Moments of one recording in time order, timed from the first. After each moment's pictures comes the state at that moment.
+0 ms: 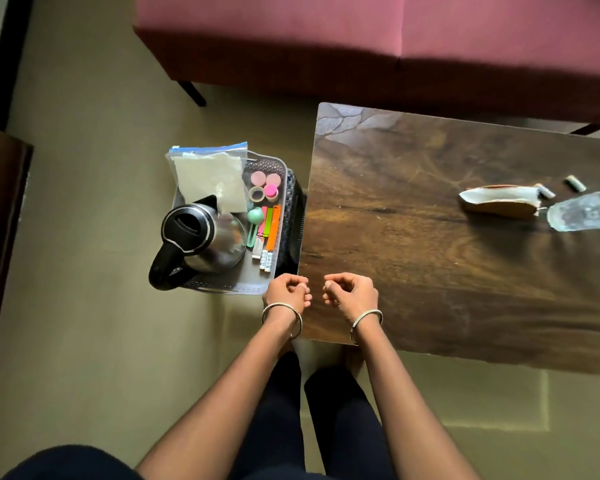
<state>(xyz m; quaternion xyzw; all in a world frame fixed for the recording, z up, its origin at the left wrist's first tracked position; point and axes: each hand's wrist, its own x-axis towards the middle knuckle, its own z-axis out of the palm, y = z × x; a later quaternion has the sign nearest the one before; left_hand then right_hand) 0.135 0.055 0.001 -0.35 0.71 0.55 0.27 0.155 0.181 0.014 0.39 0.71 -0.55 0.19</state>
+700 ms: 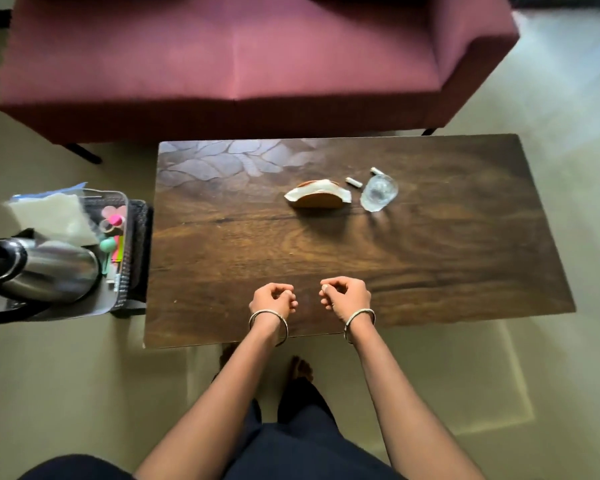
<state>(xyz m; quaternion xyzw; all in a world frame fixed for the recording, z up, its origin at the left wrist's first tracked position) 0.259 0.377 0.063 -0.29 0.72 0.57 0.29 0.302 0.513 0.079 0.45 0.69 -0.56 0.09</state>
